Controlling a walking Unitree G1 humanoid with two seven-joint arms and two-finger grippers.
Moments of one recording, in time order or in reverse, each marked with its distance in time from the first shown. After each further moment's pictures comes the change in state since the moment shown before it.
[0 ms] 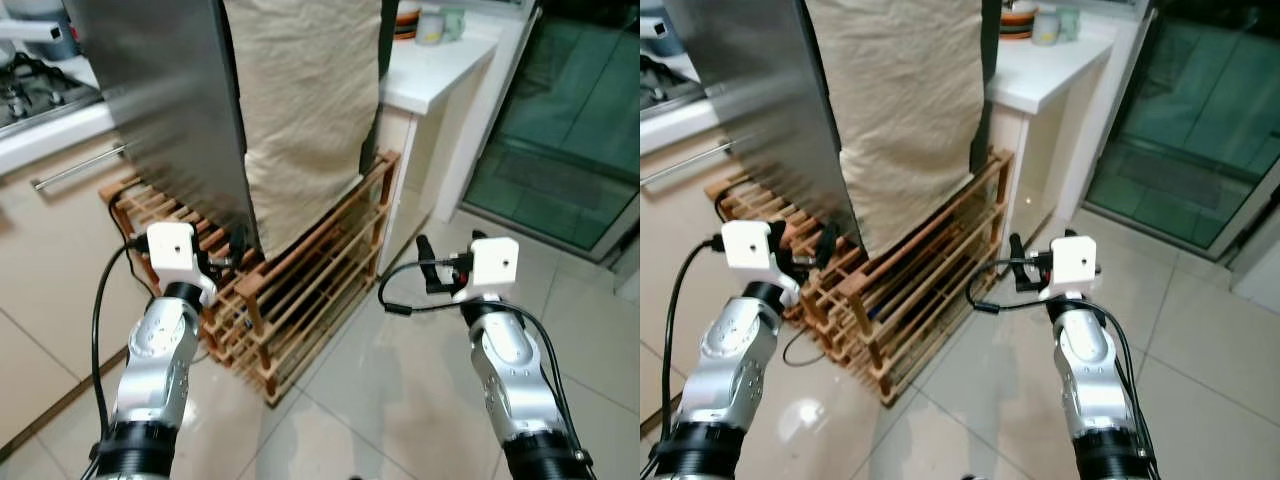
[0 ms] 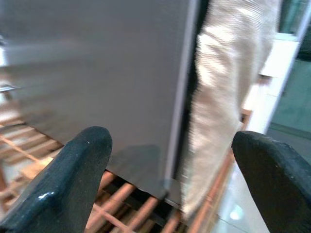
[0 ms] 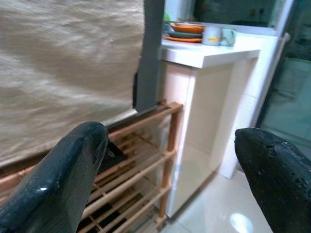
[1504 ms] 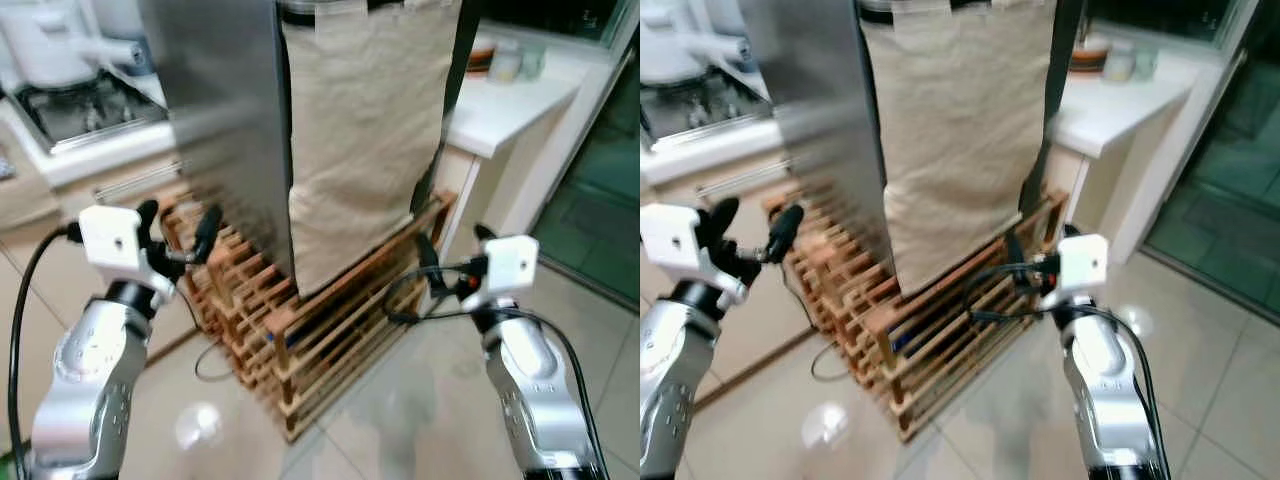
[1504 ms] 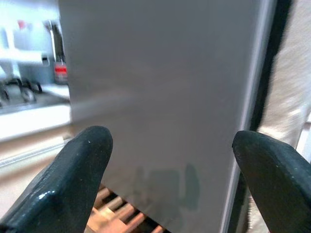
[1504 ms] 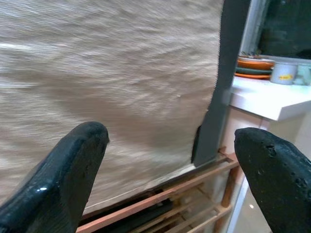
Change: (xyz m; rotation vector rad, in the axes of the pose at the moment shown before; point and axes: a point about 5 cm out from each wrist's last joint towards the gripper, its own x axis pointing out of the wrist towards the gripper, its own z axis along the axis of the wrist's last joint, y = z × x) left arm -0.042 0.010 0.057 0.025 -0.057 -0.055; right arm -0.023 0.003 0.029 0.008 -0.034 0.082
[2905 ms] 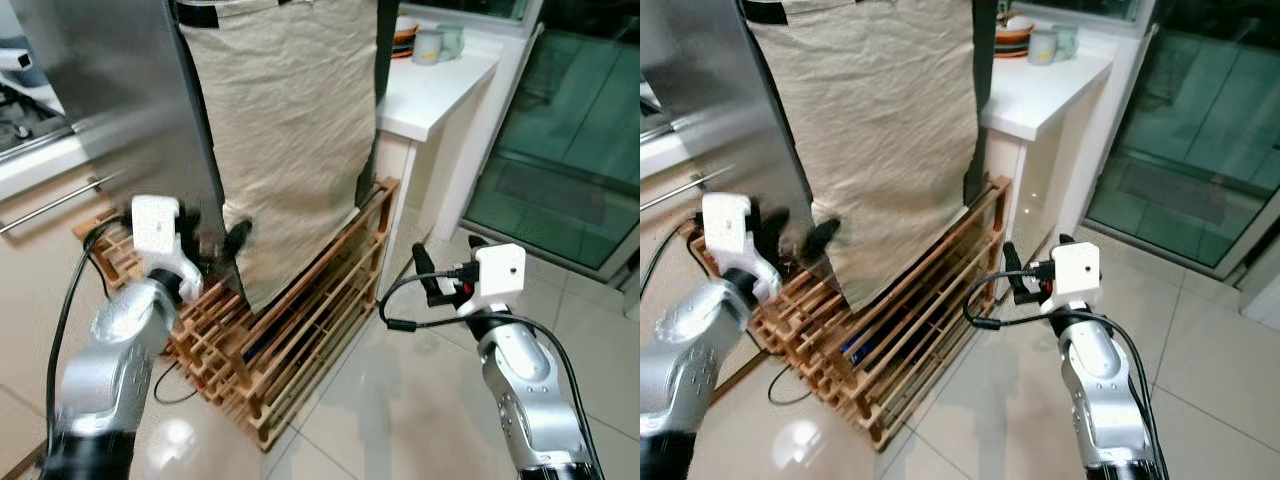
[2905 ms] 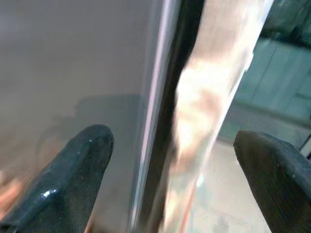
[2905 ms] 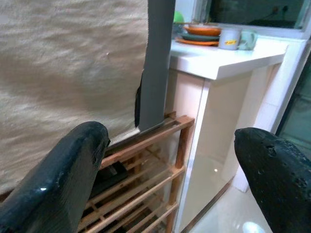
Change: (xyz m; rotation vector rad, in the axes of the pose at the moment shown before) left arm 0.017 -0.007 -0.034 -0.122 0.233 -0.130; right arm -0.004 -0.002 -0.019 0.000 0.072 -0.010
